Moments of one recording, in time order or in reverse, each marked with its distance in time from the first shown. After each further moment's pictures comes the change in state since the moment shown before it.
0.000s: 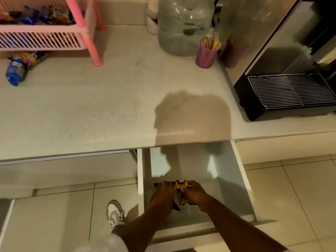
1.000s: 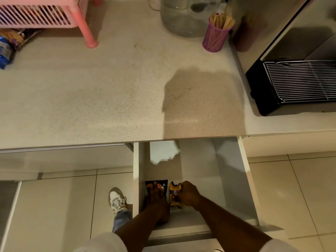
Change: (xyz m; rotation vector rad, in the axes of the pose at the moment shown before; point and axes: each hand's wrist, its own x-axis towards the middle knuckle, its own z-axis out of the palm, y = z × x) left_hand 0.007 -0.003 0.044 0.109 -0.441 -0.283; right_hand 0.060 0.041 0.025 -0.509 -0.005 0.041
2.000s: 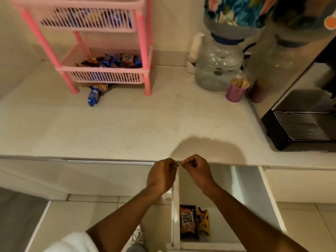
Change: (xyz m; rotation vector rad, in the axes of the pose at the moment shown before) left_hand -0.145 -0.105 -0.150 -0.671 0.949 0.362; right_hand -0.156 -0.177 -0.063 0.539 0.424 -0.607
